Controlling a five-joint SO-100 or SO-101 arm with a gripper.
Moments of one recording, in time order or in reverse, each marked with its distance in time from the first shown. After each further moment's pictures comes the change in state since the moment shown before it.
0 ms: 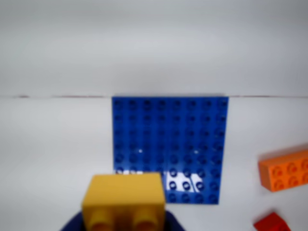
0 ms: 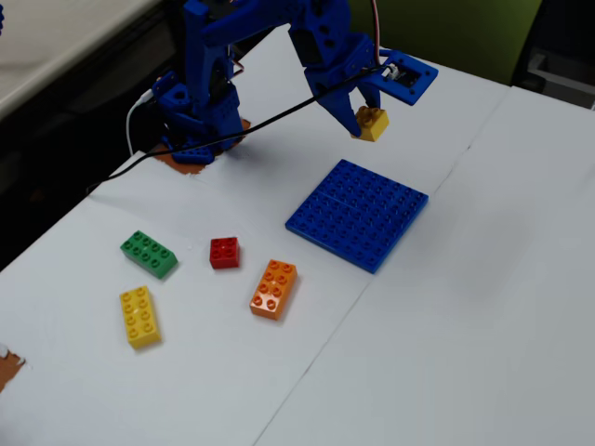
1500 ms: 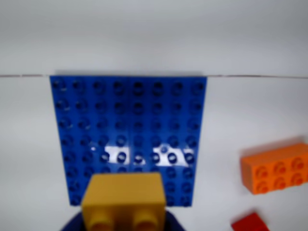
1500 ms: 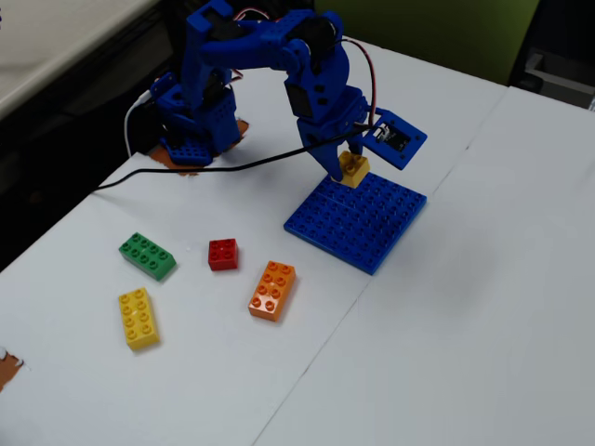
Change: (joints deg) arm 8.1 -8.7 2.1 -1.9 -8.4
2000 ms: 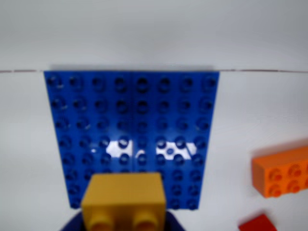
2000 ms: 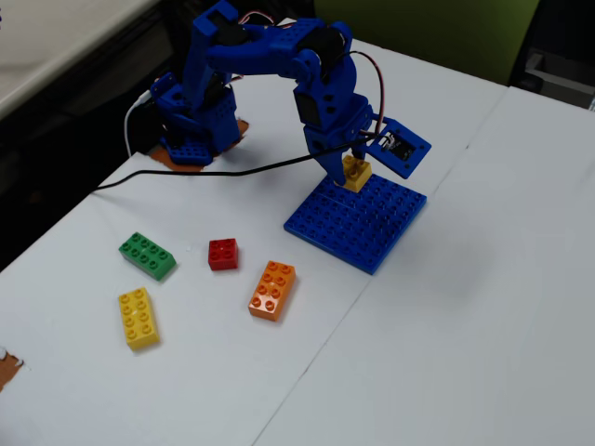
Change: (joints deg) arm -1.0 -2.6 0.0 -0.3 1.0
